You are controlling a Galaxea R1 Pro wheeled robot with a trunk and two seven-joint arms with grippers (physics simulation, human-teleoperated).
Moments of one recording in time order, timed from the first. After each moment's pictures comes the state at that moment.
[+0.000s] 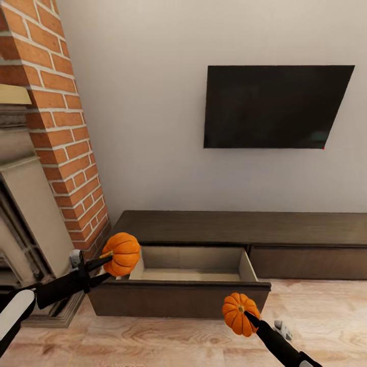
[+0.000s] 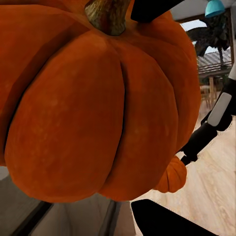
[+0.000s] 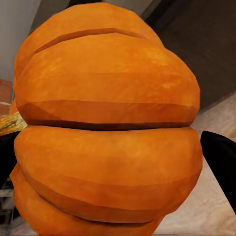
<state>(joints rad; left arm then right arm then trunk) -0.35 0.47 -0.03 -1.11 1.29 0.99 -0.64 -0.50 -0.21 0.45 -0.09 -1.29 0.03 0.77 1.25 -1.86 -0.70</state>
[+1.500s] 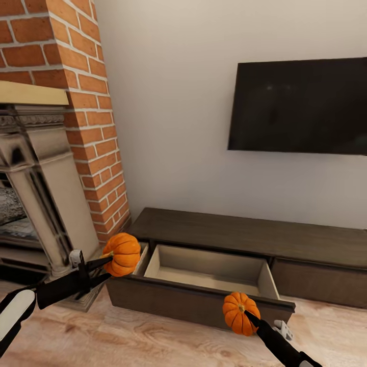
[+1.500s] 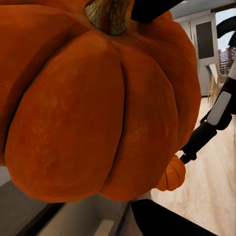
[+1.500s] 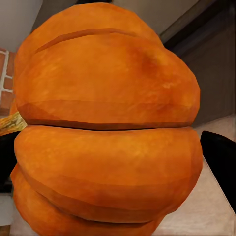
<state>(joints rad) -0.35 0.47 -0.03 -1.11 1.29 0.99 -0.64 -0.49 -0.21 0.45 -0.09 -1.29 0.03 0.77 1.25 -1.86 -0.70</state>
